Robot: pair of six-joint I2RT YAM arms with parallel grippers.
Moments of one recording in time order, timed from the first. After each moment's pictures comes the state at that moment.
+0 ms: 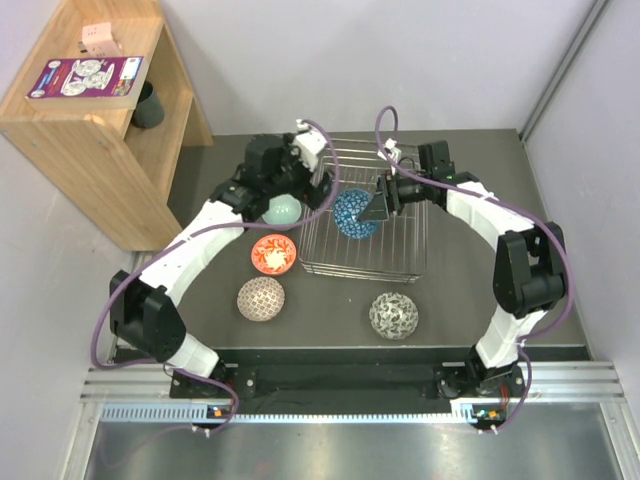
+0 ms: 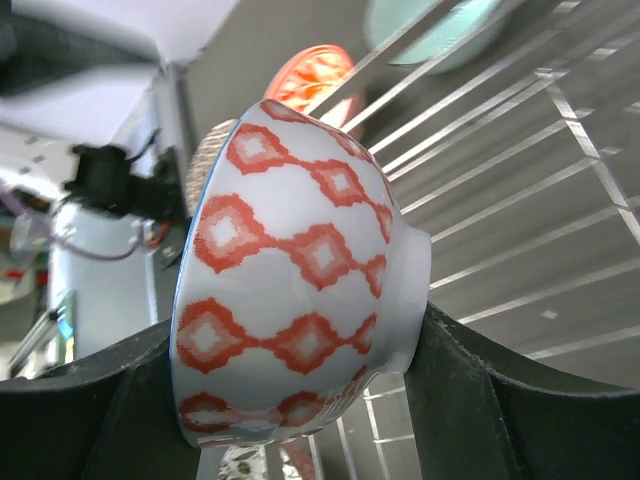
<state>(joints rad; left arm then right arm) -0.52 1.52 1.38 -0.26 0.25 0.25 0.29 1.76 1.33 -0.33 -1.10 0.03</state>
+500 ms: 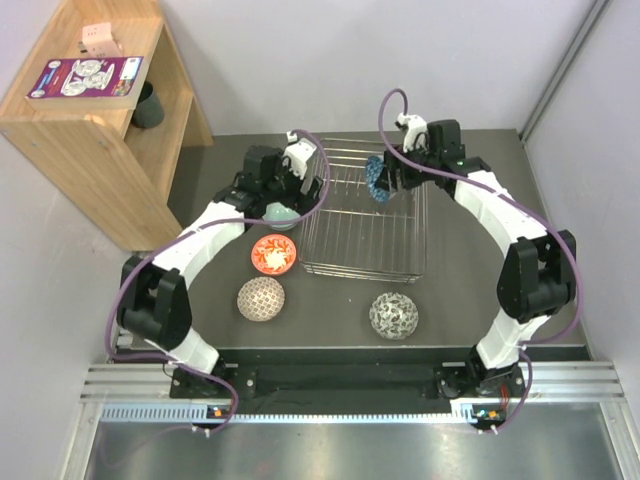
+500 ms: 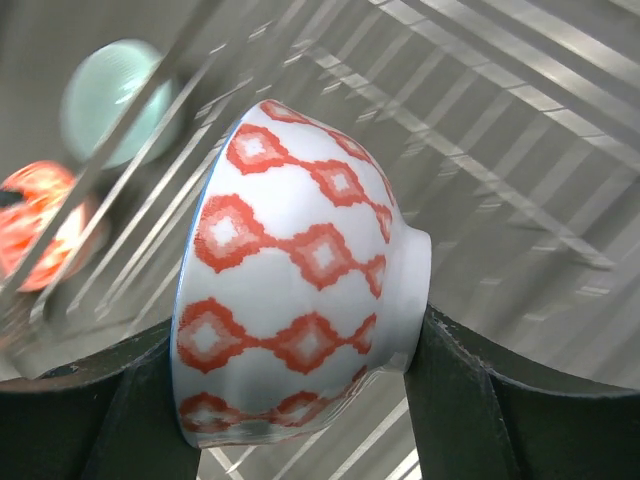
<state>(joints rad) -0.40 1.57 1.26 -0.18 0.24 0.21 0.27 1.73 1.46 -0.39 -0.47 0.02</state>
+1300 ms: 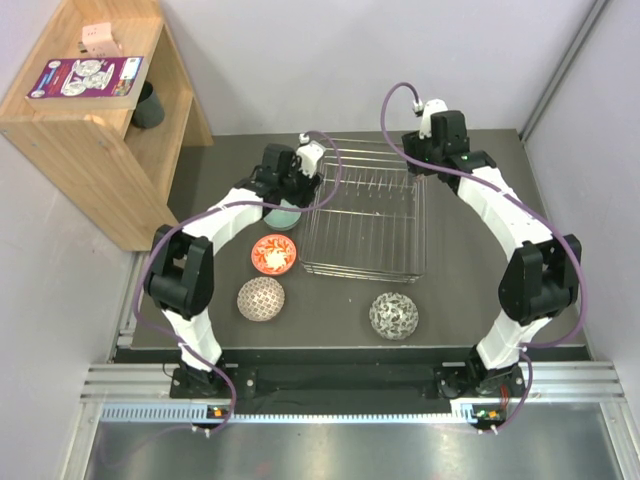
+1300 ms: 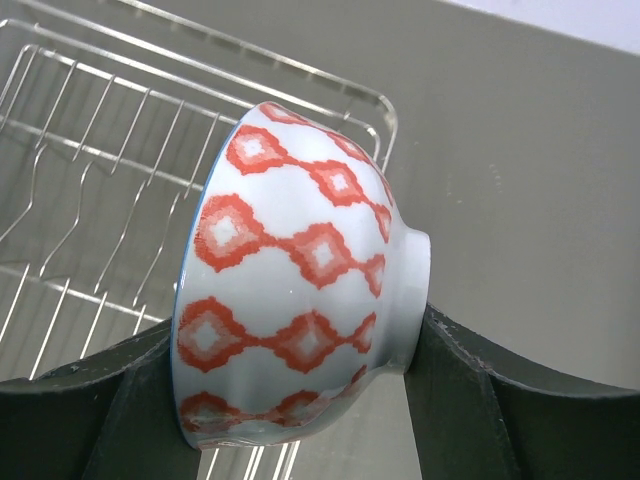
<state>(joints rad) -0.40 1.82 1.38 -0.19 0.13 0.24 0.28 1.71 1.53 -0.41 0.11 -0.06</state>
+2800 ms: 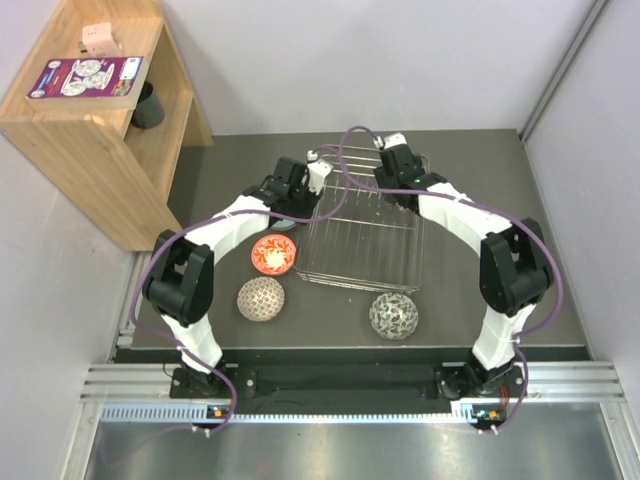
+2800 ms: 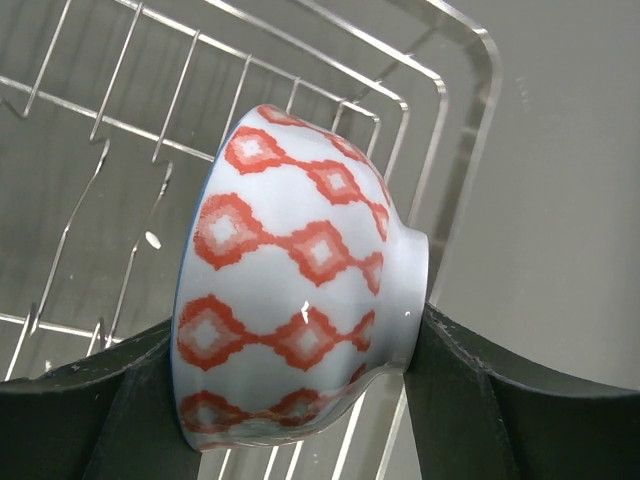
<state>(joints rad) -0.48 1.78 1.33 -0.34 0.06 0.17 0.48 1.80 1.41 -0.37 0.47 -0.04</state>
